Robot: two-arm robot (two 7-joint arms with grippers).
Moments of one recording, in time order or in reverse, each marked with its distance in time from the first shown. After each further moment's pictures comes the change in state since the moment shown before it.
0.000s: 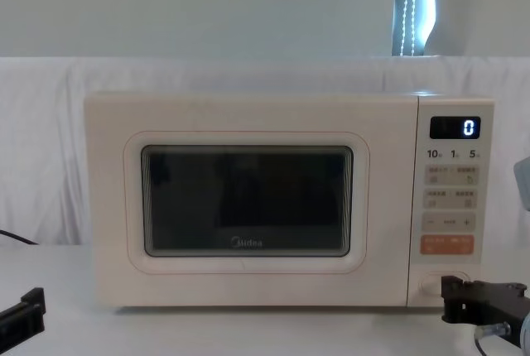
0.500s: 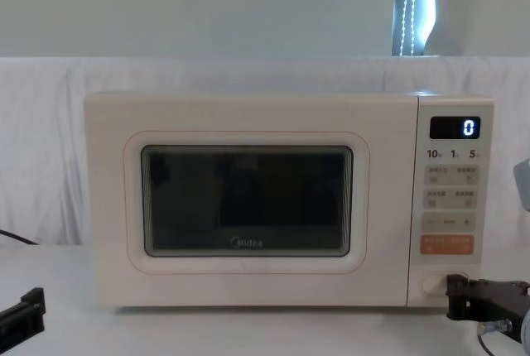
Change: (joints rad) left arm 0.000 0.000 0.000 0.000 0.000 0.000 0.000; right arm 0.060 -0.006 0.016 0.099 -0.018 -0.034 -0.009
